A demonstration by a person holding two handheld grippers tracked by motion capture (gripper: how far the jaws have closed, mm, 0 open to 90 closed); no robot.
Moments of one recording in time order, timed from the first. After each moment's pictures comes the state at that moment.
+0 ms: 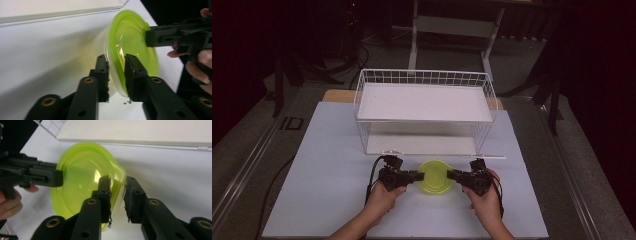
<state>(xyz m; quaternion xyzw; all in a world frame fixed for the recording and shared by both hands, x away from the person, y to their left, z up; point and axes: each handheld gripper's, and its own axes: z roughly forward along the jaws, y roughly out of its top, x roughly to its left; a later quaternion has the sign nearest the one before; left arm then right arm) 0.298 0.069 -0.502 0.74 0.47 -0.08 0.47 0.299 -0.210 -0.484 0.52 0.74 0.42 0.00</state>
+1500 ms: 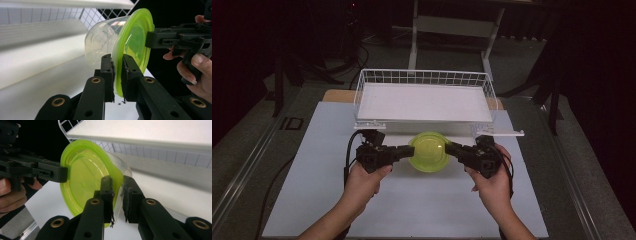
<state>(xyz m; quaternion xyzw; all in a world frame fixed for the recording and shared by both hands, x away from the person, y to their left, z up) 0.285 0.105 -0.365 0.72 0.45 -0.02 0.52 0.286 -0.186 -0.353 0.43 0.75 0.50 0.07</state>
